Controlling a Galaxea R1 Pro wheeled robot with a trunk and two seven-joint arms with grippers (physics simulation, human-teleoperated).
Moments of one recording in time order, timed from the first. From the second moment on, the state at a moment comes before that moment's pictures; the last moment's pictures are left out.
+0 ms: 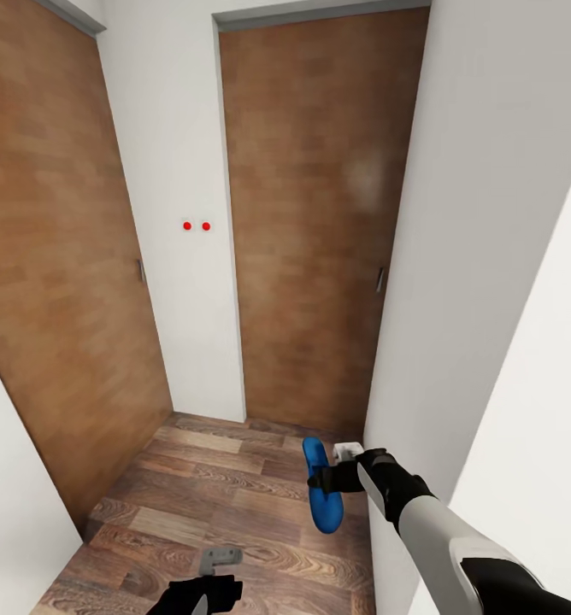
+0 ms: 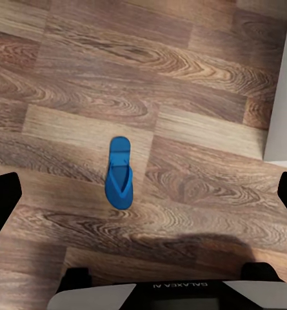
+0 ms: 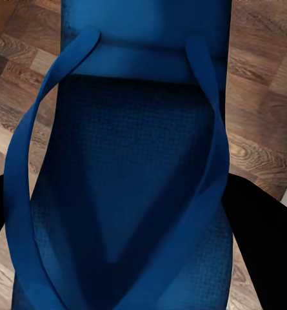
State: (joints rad) left arm -0.38 -0.13 -0.05 -0.47 0.10 0.32 0.08; right arm -0.81 0.12 -0.07 -0.33 0.18 0.53 0.32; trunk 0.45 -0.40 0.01
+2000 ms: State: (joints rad) left arm -0.38 -0.13 -0.05 -0.47 0.10 0.32 0.08; right arm -0.80 0.14 -0.03 -0.33 0.17 0.53 0.32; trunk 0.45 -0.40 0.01
